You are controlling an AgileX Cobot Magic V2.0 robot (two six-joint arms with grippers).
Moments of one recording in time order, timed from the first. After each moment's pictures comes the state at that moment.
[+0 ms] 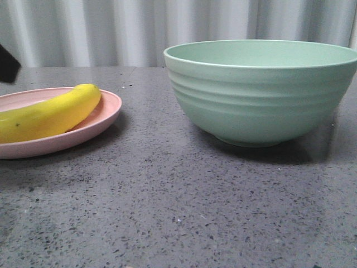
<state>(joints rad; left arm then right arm) -0.47 1.03 -0.67 -0.01 0.40 -0.01 -0.18 0.40 -0.32 0.10 0.28 -0.07</state>
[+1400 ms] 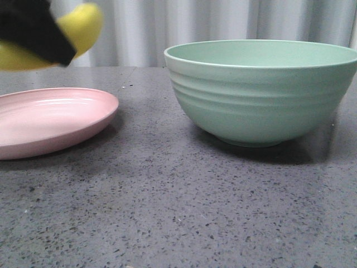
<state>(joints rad) -0.64 1.21 -0.94 0.02 0.54 0.09 0.01 0.60 -0.73 0.22 0.73 -0.11</state>
